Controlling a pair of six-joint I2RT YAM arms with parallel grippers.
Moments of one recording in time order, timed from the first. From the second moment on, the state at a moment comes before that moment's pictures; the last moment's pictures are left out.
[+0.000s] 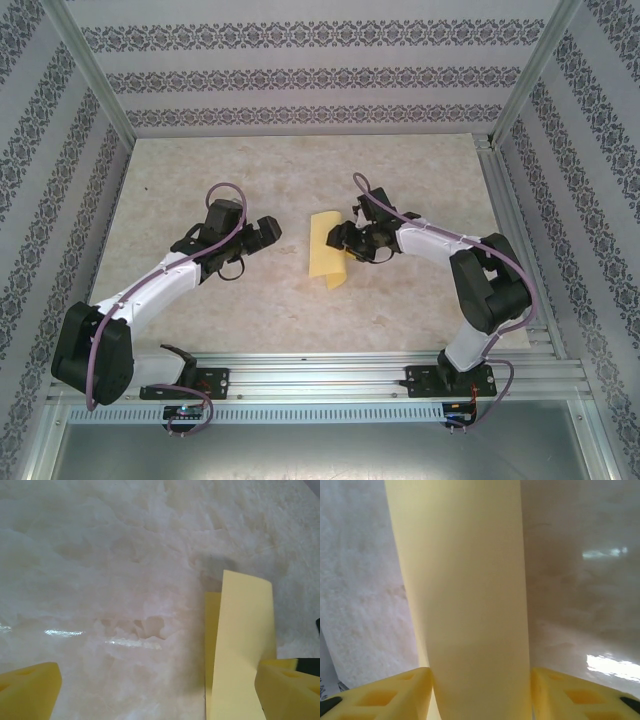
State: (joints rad) left arm -0.41 1.29 0.80 -0.28 0.12 -0.82; right arm 0.47 1.71 0.99 -0.31 -0.45 0.77
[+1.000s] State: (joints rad) left arm -0.54 1.58 0.93 -0.12 0.36 -0.86; right arm 0.36 1.69 1.00 -0.55 -0.41 0.47
